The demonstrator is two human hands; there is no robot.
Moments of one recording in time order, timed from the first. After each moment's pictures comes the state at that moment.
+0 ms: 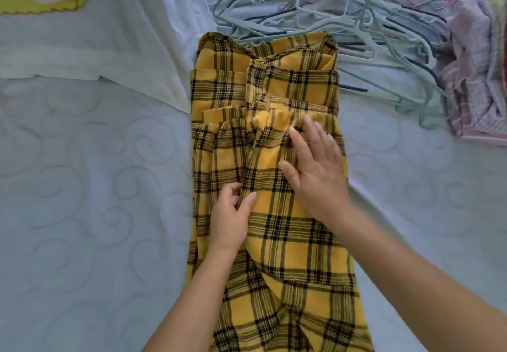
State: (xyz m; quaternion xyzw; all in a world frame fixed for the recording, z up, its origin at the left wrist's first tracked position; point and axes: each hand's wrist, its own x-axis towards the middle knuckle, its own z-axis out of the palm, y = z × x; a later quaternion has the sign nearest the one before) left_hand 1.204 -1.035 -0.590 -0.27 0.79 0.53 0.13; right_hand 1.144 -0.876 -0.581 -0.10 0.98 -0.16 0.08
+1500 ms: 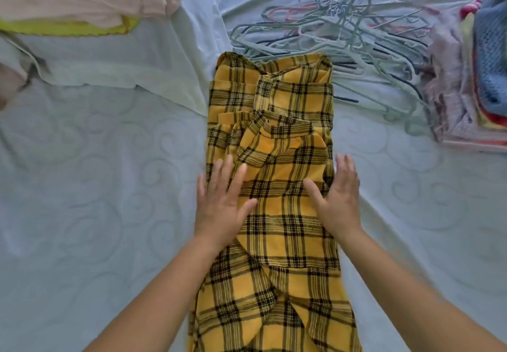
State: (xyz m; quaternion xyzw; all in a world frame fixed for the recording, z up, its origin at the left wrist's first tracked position) left_hand 1.234 -1.065 -0.573 0.03 0.98 0.15 0.08; right_hand 1.202 -0.849 -0.568 0.08 0.94 -0.33 0.09
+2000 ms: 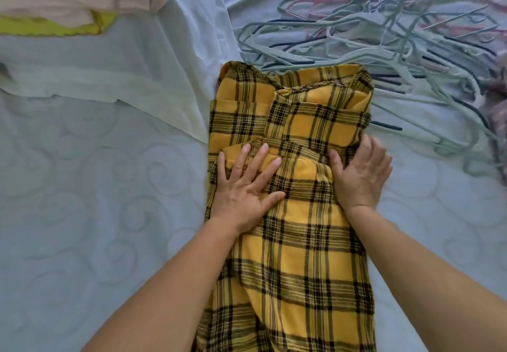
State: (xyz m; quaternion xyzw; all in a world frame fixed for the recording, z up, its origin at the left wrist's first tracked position) left_hand 1.108 -1.066 -0.637 0.11 0.98 0.03 0.19; right_hand 1.058 -0.857 -0.650 0.13 0.98 -0.15 0.00
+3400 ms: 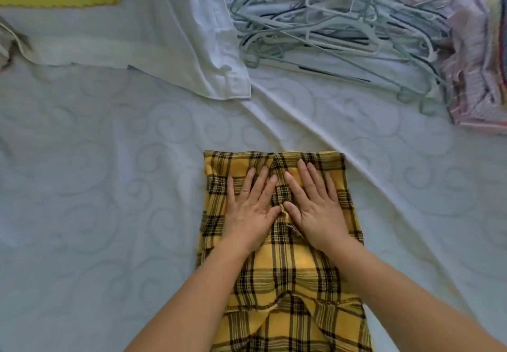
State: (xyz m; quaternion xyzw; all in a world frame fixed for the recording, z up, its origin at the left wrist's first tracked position) left_hand 1.252 -1.032 -0.614 0.09 0.98 0.06 0.19; right_hand 1.234 -0.866 -0.607 -0.18 0.98 -0.07 0.10
